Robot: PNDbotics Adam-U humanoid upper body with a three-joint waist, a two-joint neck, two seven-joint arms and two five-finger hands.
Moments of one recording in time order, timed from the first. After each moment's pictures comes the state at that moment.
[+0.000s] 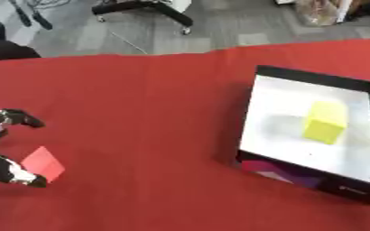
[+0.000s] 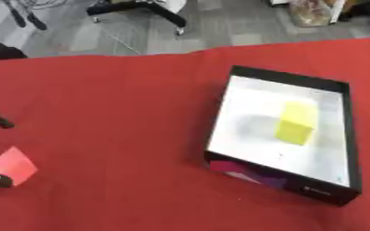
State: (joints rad) left arm -0.32 0.97 -0.22 -1.58 -0.41 0.09 -0.31; right arm -0.60 -0.62 -0.23 -1.70 -0.23 -0.09 0.06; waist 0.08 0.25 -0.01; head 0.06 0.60
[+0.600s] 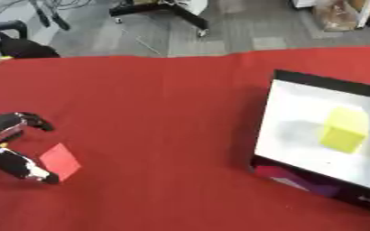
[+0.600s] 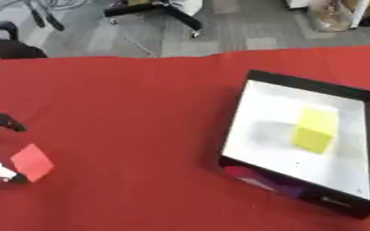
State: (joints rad) left arm -0.33 0.95 -0.24 -1.50 -0.45 0.09 -0.31; right arm -0.60 -0.62 -0.24 -1.71 -0.23 -0.08 0.06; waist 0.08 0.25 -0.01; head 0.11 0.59
